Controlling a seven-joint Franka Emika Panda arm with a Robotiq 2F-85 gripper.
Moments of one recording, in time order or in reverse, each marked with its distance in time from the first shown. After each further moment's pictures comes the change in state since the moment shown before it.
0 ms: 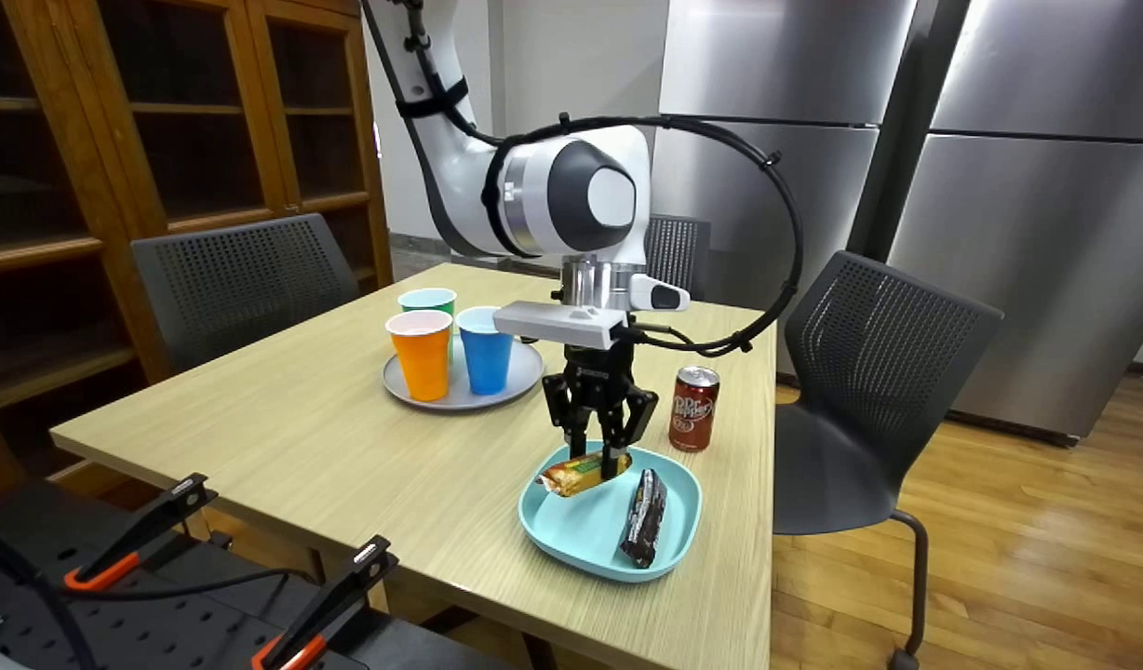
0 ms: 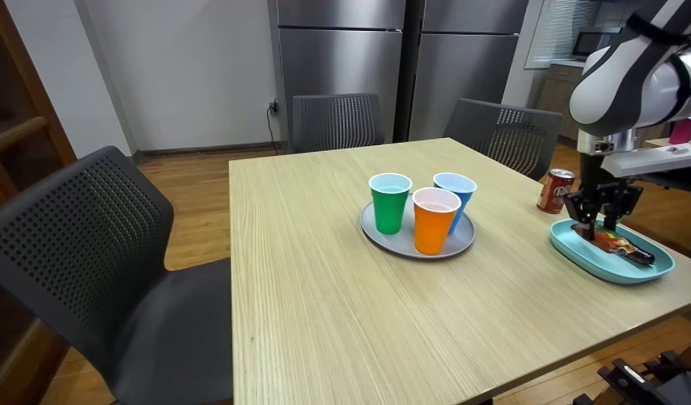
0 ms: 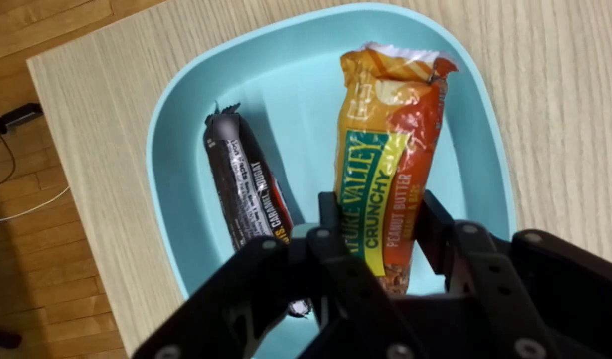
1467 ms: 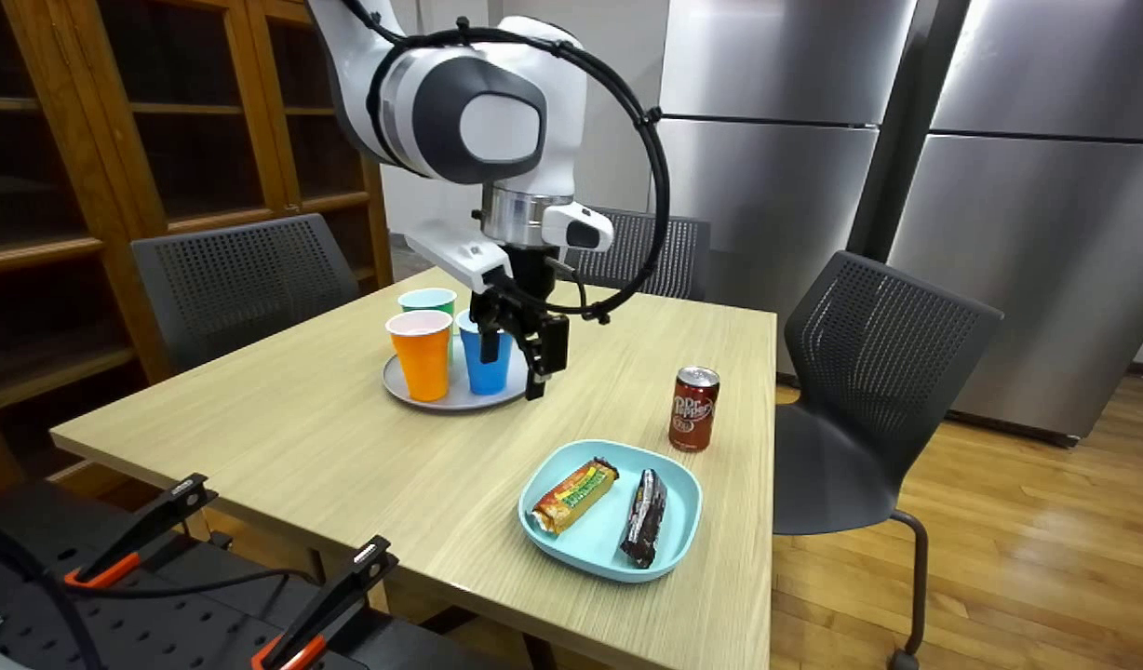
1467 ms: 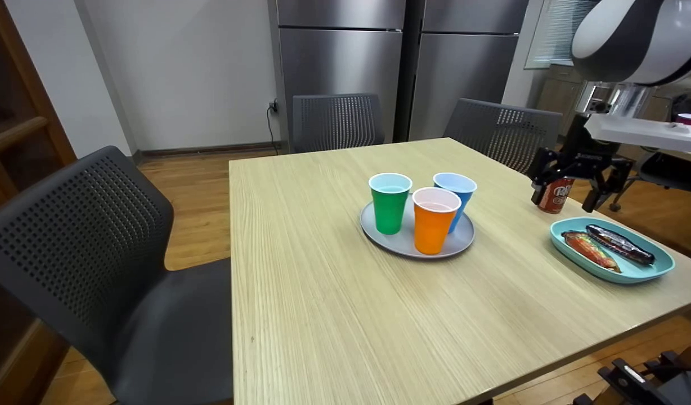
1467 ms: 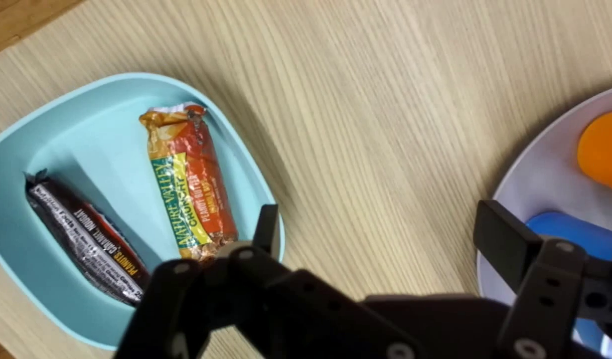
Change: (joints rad) arm -0.002 -0.293 0.152 -0.245 0.358 0.130 -0.002
